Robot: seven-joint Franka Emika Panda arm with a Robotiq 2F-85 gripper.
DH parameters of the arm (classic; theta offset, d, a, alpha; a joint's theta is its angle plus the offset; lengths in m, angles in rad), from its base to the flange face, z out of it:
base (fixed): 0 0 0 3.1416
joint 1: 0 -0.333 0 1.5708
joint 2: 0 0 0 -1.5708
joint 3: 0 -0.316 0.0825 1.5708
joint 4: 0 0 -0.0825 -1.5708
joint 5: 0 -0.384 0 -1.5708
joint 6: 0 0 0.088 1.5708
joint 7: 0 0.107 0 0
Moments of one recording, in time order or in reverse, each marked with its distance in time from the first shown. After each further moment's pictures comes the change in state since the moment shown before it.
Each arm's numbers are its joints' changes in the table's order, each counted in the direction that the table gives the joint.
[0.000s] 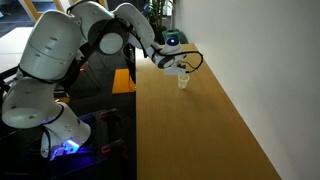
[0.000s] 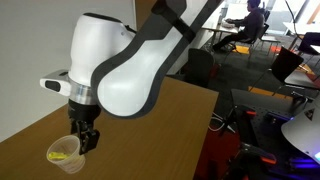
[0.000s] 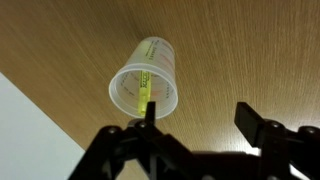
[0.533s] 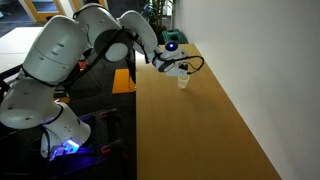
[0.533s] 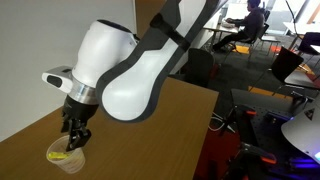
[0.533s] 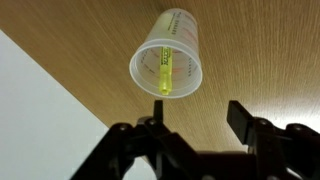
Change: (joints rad) arm 0.072 0.062 -0.074 -0.015 0.030 0.174 0.002
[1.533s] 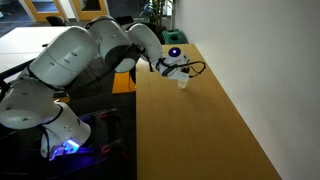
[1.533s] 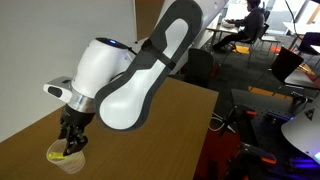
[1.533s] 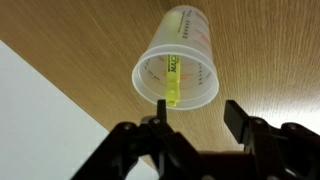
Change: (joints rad) arm 0.040 0.139 -0.045 -0.124 0.082 0.009 0.002
